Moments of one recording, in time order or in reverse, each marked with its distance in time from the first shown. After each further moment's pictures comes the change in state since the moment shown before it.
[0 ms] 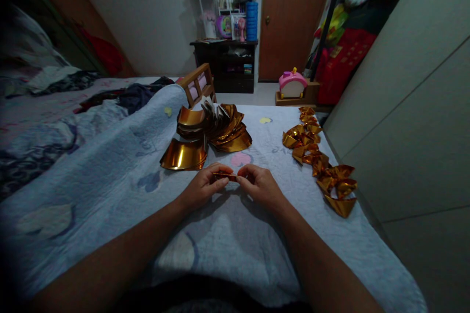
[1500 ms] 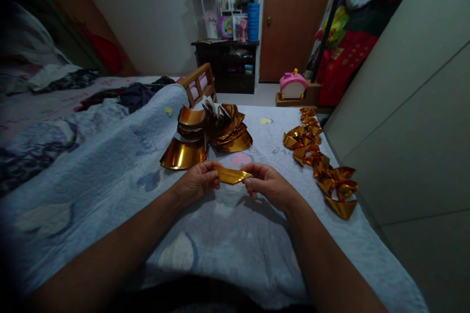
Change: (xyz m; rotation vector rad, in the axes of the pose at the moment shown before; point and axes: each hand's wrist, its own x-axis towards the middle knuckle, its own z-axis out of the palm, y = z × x) left_hand 0.005 -0.008 -0.009 -0.925 0.030 -0.384; right_hand -0.003 -0.006 -0.020 0.722 -0.195 0.226
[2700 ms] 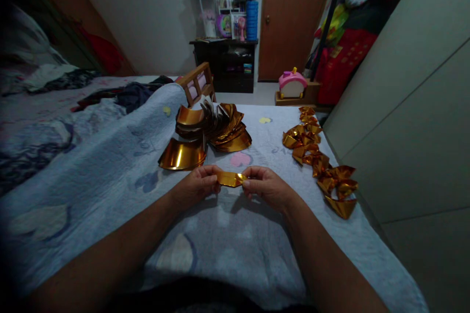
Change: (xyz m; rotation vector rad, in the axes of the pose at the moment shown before) left_hand -0.003 -0.003 0.000 0.125 -0.122 0.020; right_hand 0.004 0.014 -0.008 0.097 -0.054 0.030
